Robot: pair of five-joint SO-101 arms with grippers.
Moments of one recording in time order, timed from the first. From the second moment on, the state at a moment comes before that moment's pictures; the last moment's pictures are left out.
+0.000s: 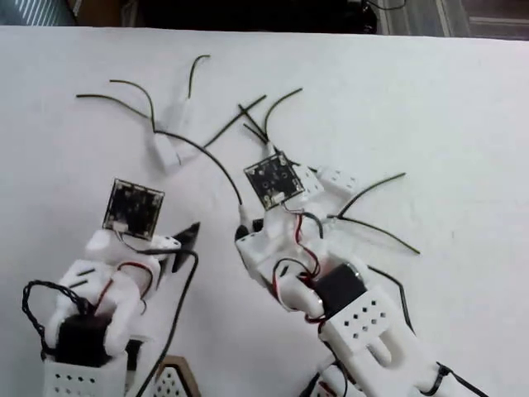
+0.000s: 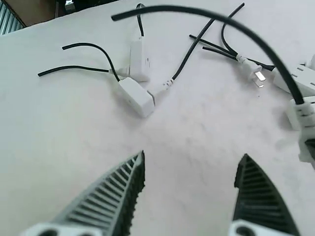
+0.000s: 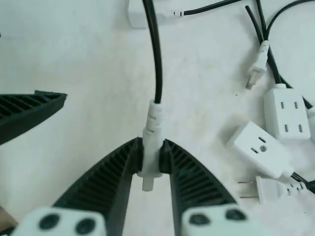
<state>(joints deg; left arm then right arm) 1.2 -88.8 69.7 64.7 -11.8 -38.5 -54.9 58.2 50.5 -4.3</state>
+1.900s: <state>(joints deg) 15.7 -91.3 71.5 57.7 -11.6 -47.3 -68.2 65.0 50.3 -8.1</state>
